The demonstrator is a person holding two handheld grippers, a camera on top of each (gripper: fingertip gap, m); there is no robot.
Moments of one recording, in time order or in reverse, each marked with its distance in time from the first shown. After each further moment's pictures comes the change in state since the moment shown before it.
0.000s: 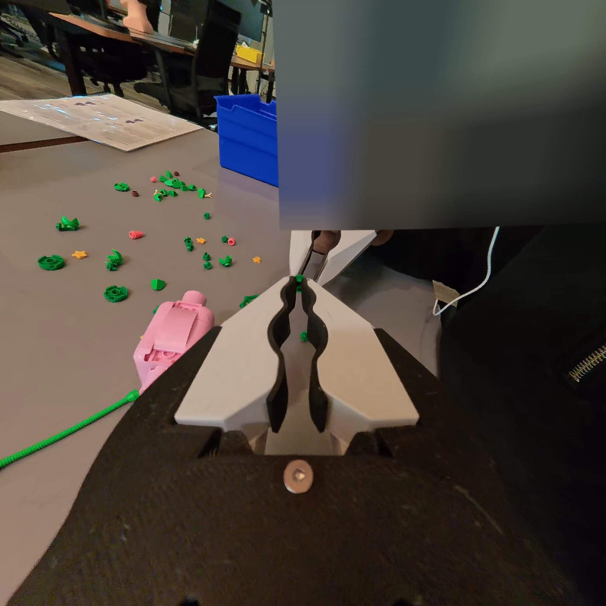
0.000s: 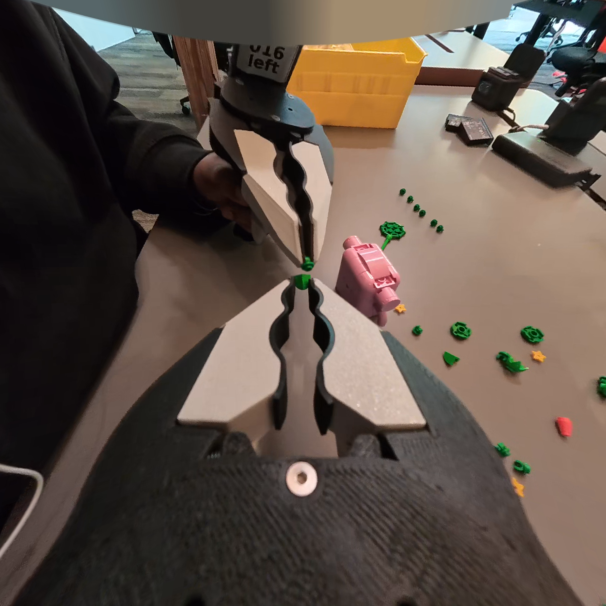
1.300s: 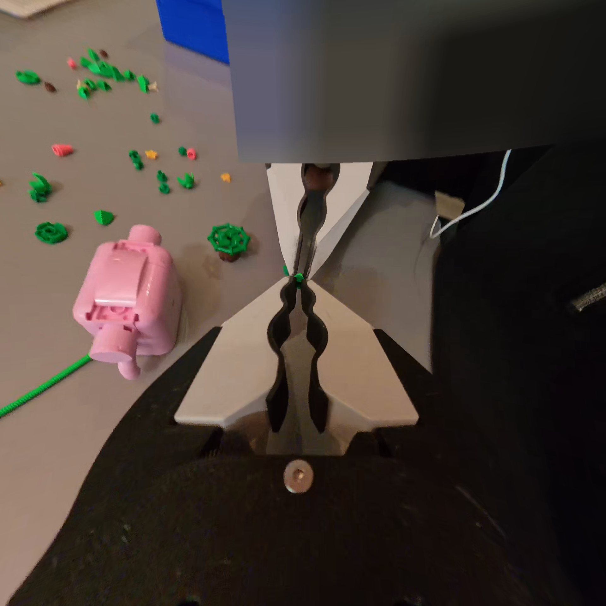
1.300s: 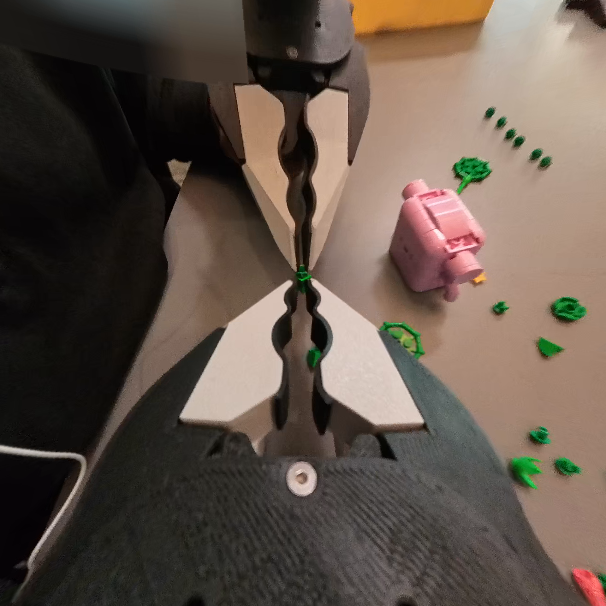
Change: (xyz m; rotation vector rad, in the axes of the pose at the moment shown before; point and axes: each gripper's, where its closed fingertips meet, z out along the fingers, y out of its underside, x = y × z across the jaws) left arm 0.012 0.050 -0.002 -0.306 0.050 0.035; right arm -0.027 0.035 0.020 -0.171 -0.160 0.100
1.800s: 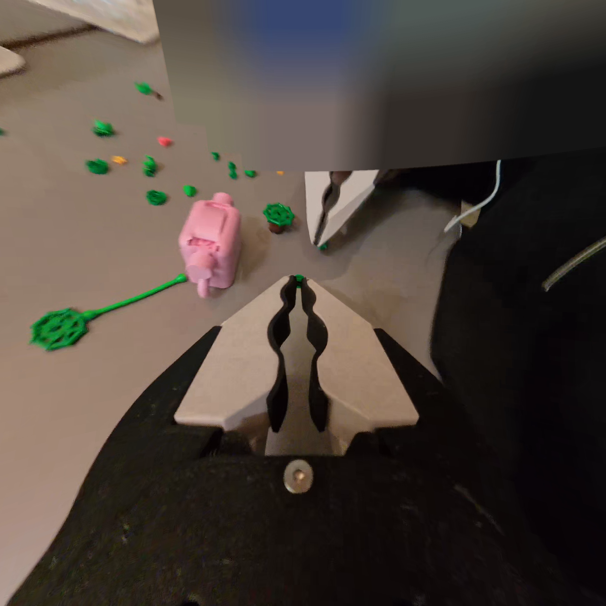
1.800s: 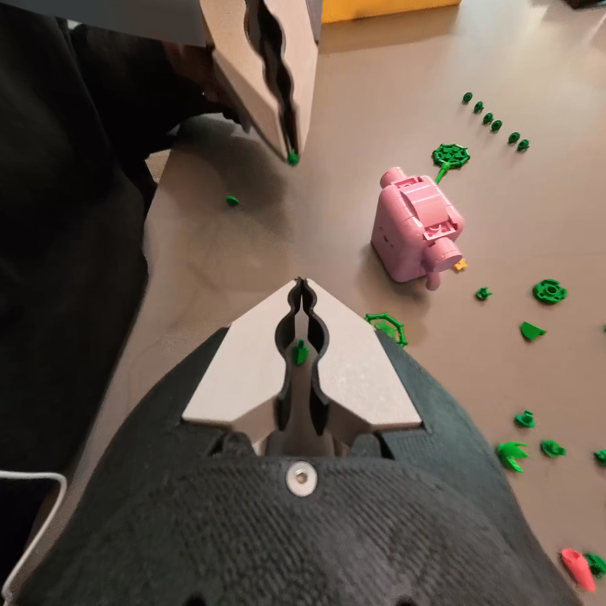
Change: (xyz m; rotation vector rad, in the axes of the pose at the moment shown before) left arm -0.015 0.003 -0.062 0.051 -0.153 -0.050; right arm 0.013 0.004 0.001 -0.002 0.049 0.029
